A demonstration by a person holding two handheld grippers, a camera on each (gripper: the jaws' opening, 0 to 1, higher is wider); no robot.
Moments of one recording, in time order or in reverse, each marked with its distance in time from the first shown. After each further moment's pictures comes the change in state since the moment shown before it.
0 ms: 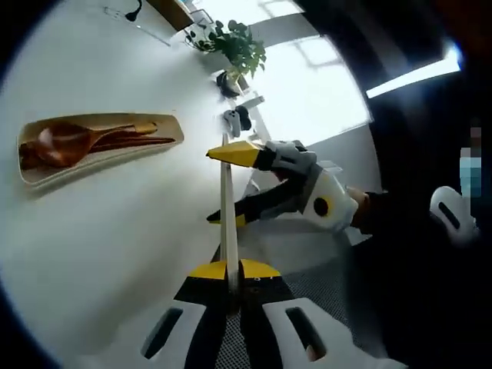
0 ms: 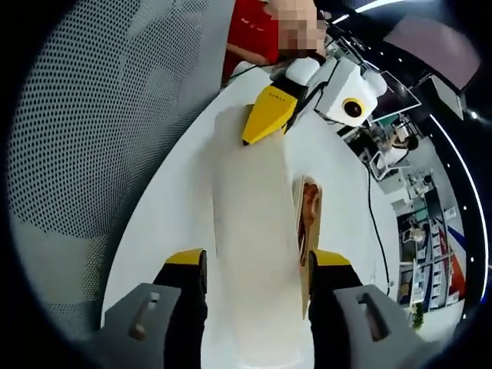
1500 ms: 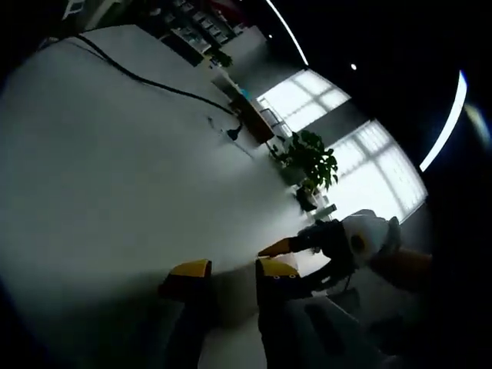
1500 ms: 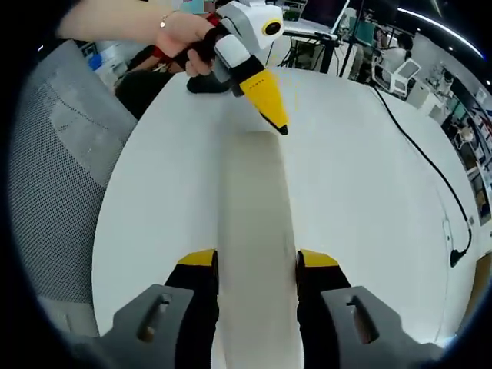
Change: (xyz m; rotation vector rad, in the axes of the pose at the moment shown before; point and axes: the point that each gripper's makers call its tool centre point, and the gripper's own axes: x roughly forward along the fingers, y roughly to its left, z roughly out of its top) left arm -0.102 0.128 0.117 -0.073 -0.611 0.418; right arm 0.090 -0.066 -0.049 0.514 0.032 0.303
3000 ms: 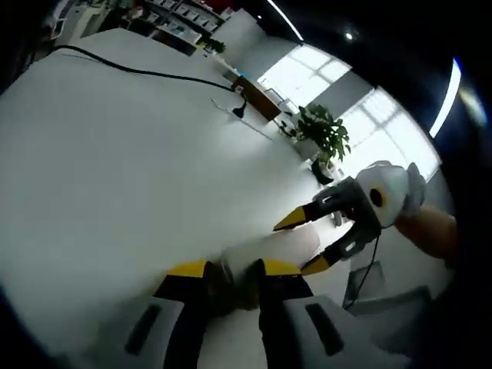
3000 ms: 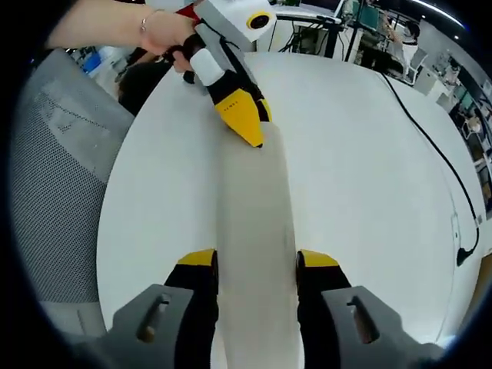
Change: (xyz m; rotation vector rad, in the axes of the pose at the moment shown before) left arm 0.001 0.020 -0.025 0.108 0.089 0.086; right arm 0.008 -0.002 -0.001 0.032 0.085 0.048
